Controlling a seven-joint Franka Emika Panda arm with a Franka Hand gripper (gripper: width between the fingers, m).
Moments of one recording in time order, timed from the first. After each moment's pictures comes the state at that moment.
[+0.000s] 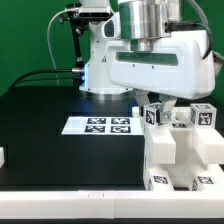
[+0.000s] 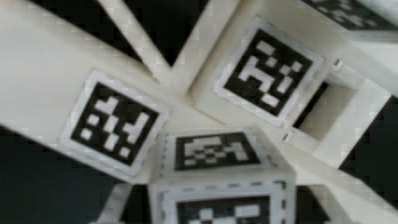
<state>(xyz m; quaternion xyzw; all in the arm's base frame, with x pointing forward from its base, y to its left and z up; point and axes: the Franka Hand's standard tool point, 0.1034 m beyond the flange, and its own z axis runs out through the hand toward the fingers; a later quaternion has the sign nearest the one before) 0.596 0.043 0.110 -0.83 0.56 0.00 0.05</state>
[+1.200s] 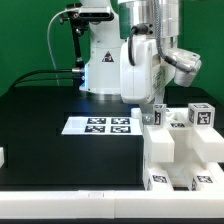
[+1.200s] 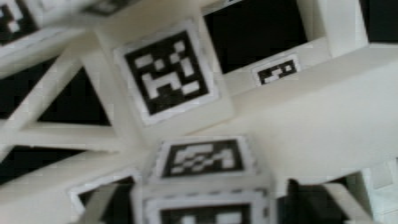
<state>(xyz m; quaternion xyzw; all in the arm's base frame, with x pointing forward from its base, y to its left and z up) 0.592 0.043 0.109 -0.56 0.83 0.01 0.05</state>
